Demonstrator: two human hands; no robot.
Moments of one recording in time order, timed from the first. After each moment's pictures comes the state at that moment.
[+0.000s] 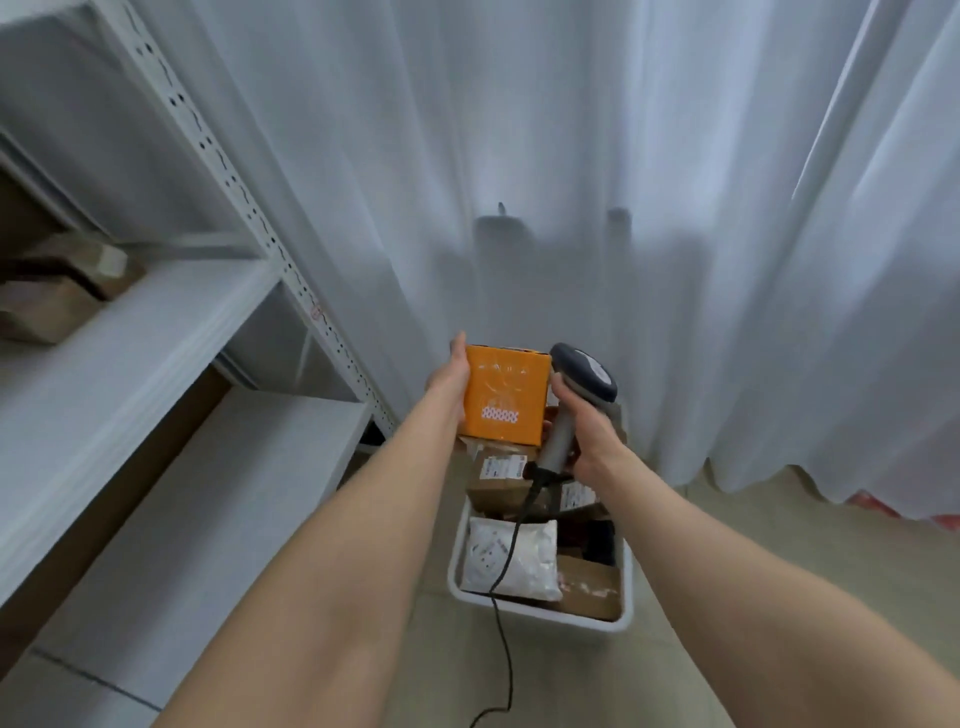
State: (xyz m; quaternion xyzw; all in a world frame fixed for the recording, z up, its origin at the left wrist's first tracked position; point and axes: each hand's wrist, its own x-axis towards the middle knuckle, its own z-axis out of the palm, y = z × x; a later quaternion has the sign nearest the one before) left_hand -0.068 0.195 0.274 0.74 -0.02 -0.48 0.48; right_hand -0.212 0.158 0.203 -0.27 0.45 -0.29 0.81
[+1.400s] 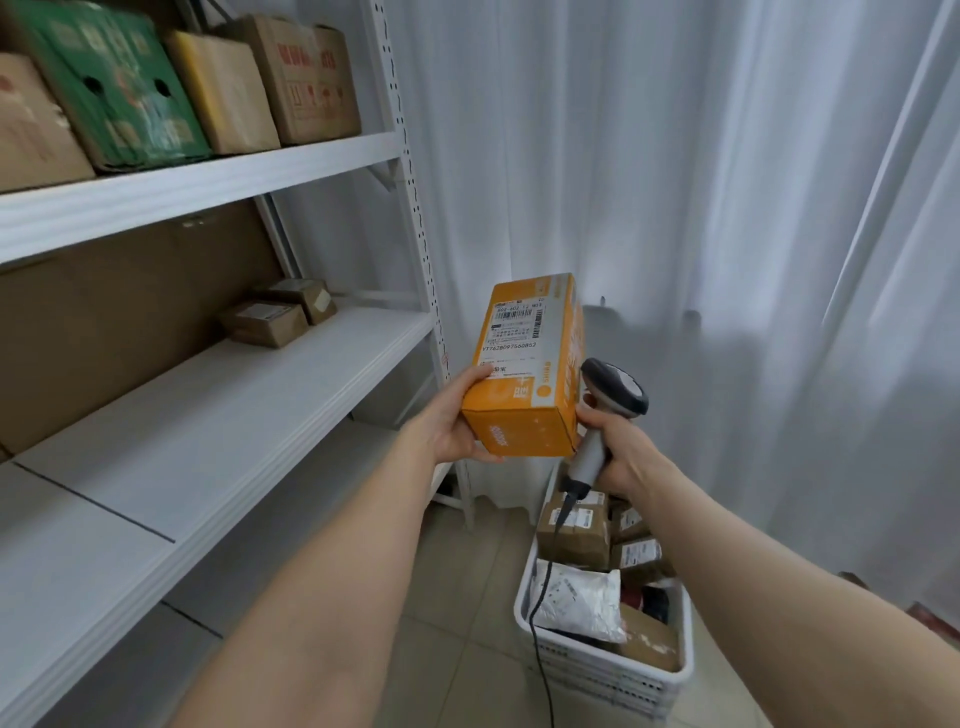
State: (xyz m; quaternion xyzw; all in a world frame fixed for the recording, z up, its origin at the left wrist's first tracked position) left_hand -0.018 0.480 0.390 0.58 -0.17 -0.55 0.57; right_hand -0.196 0.371 0.354 -0.31 0.37 -0.27 0.83
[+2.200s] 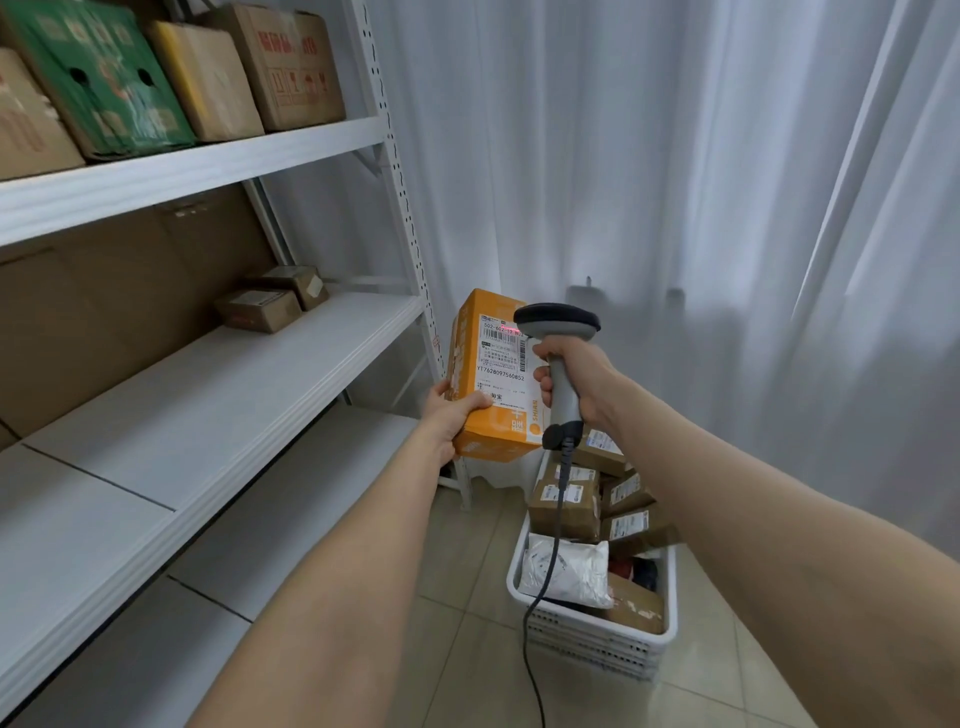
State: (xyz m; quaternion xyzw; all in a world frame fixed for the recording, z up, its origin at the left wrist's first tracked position) left_hand -0.067 0.490 0.362 0.71 -0.13 -0.36 0.59; right_hand -0.210 0.390 0.415 -0.48 0.34 -0.23 0.77
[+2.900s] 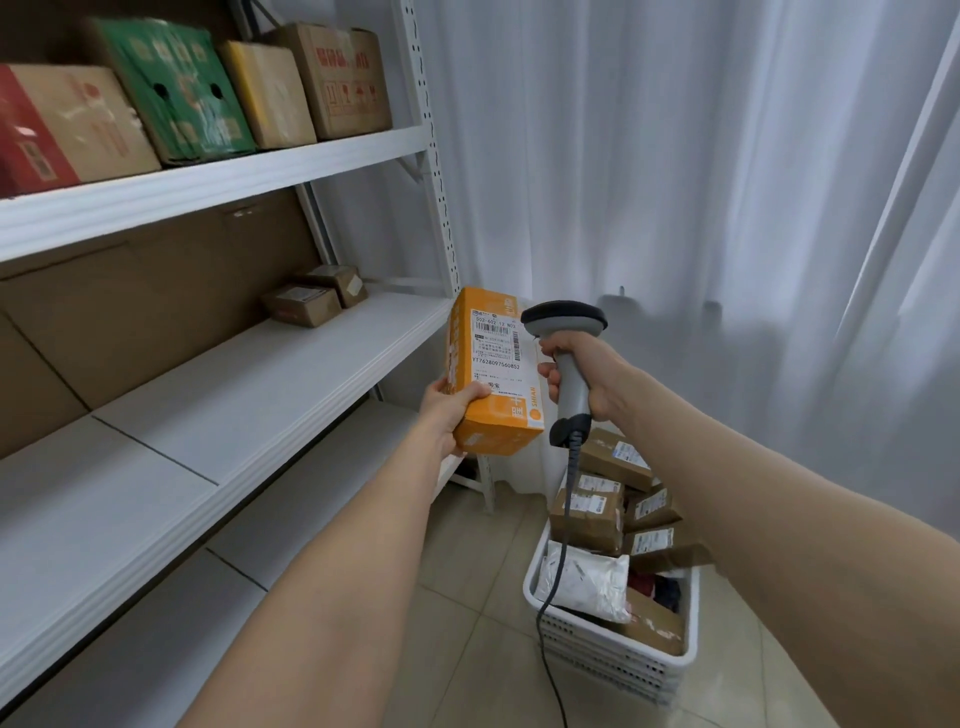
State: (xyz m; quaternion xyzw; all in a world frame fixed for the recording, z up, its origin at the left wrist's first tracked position) left_hand -0.055 0.508 0.370 0.72 -0.09 -0.32 0.61; right_hand -0.206 0.393 0.430 -0.48 0.30 -0.16 0.81
